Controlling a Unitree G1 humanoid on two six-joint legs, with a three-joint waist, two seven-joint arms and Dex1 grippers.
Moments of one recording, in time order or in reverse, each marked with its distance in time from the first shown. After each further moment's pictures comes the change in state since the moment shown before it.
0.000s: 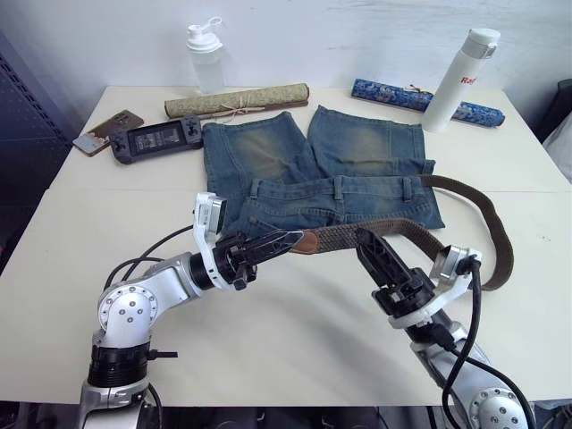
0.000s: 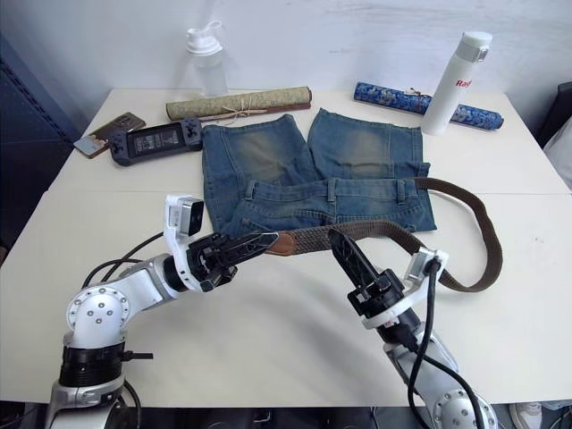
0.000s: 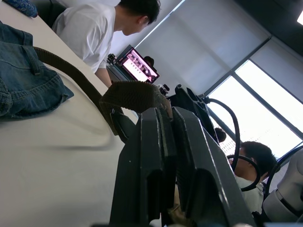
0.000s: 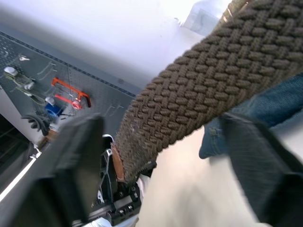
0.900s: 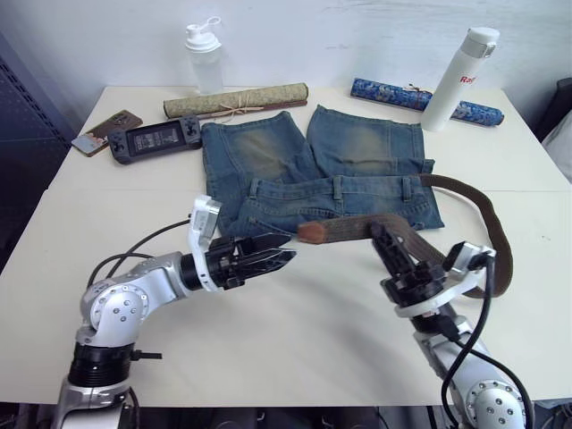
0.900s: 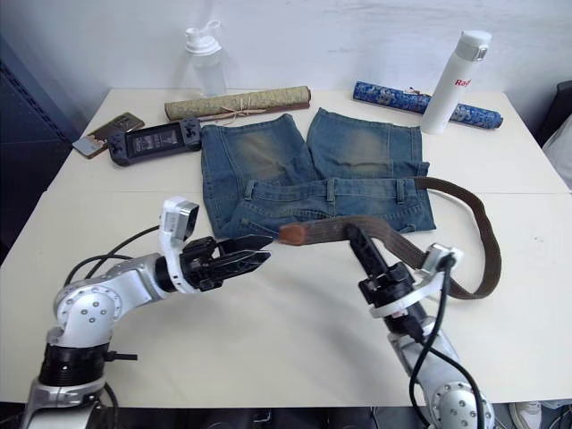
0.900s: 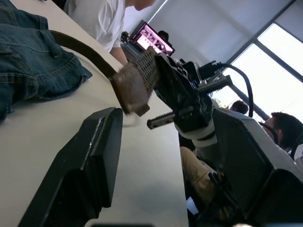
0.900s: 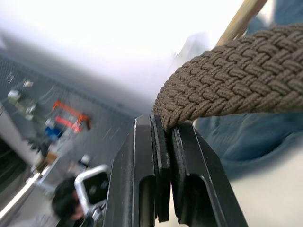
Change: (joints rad) left arm 0.012 0.202 -0.065 0.015 0.226 -0.135 -0.245; right arm -0.035 0.011 -0.114 0.077 0.026 -0.050 0.022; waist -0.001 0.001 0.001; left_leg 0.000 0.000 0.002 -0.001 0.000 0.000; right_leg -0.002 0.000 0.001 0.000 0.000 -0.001
